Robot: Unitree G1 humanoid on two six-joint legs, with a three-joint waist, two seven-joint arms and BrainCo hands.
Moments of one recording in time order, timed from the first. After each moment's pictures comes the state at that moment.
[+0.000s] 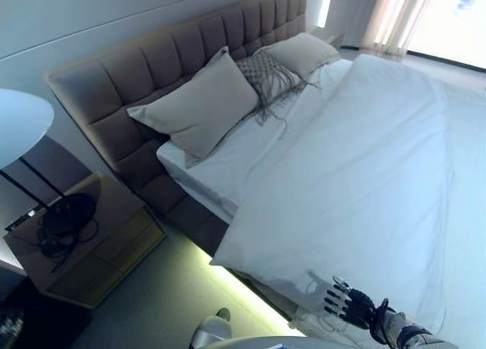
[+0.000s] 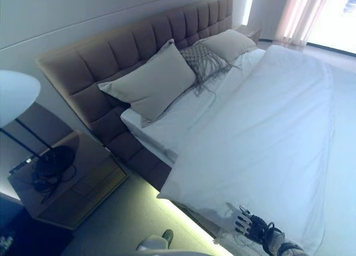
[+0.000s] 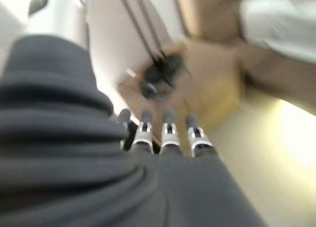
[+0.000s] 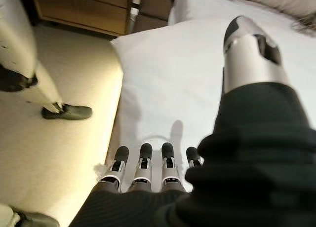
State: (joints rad) left arm 0.16 0.82 0.75 1.35 -1.15 0.51 -0.43; right arm -0.13 -0.42 0.04 1.23 0.76 0.31 0.45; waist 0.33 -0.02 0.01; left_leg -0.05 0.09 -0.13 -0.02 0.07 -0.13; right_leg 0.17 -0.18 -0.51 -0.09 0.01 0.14
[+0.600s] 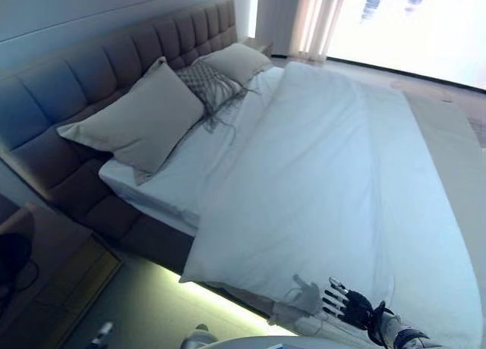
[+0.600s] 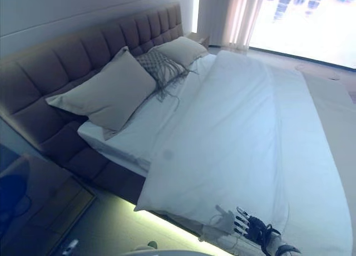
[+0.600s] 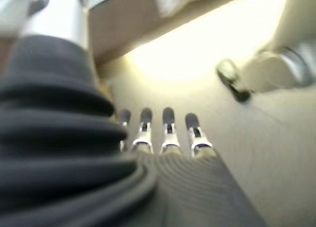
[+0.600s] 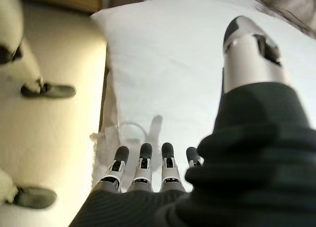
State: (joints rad) left arm 0.13 0.39 0.11 1.29 -0.62 -0.01 -0.20; right arm -0.08 -0.40 0.08 1.15 0.57 0.18 0.47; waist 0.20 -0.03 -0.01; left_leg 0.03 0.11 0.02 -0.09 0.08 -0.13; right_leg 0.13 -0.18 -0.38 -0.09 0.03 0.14
